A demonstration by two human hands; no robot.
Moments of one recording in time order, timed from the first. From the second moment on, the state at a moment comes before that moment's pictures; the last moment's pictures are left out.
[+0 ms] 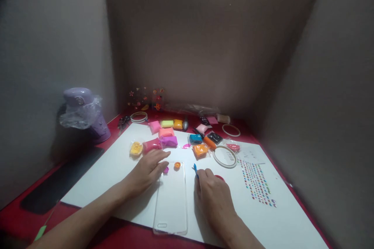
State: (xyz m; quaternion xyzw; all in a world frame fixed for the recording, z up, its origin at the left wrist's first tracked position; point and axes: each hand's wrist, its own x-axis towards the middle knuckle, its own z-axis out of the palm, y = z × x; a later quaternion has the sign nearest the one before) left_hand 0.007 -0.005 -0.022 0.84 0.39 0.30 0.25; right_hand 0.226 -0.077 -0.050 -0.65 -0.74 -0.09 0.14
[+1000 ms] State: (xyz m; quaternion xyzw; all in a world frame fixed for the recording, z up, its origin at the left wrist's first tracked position) left_hand 0.005 -0.003 -0.018 0.79 0.43 0.35 0.24; right_hand 0.233 -0.072 -0.055 -0.60 -0.73 -0.19 0.27
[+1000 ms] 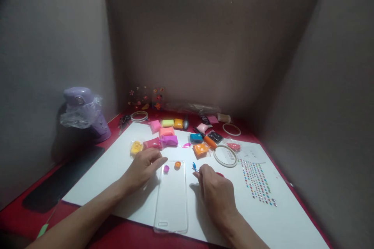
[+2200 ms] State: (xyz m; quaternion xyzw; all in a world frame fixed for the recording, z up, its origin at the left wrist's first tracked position) left_hand 0.007 0.000 -0.025 0.80 0.44 0.33 0.24; right_hand 0.243 -0.066 -0.060 -0.57 -0.74 -0.19 0.29
